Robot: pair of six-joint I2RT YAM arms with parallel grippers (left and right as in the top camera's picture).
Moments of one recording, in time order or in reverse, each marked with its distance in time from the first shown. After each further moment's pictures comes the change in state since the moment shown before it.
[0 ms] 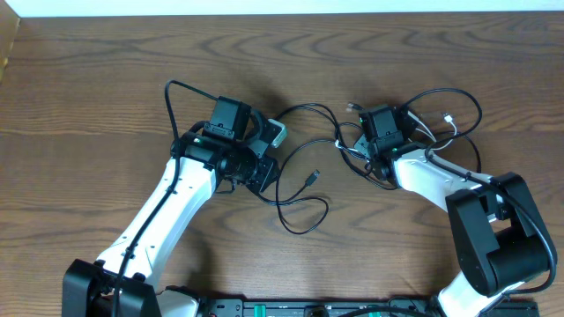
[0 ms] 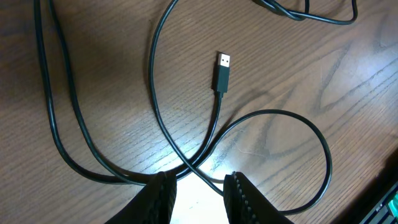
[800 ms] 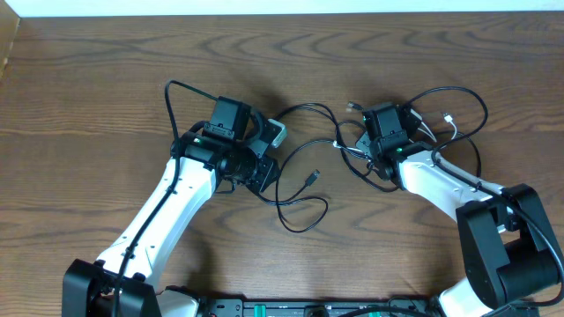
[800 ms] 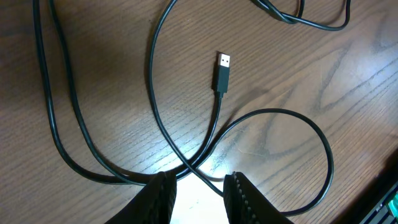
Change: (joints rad) left arm 0.000 0.000 0.000 0.000 0.000 0.000; right arm 0.000 -0.065 -0.001 -0.039 -0.017 0.003
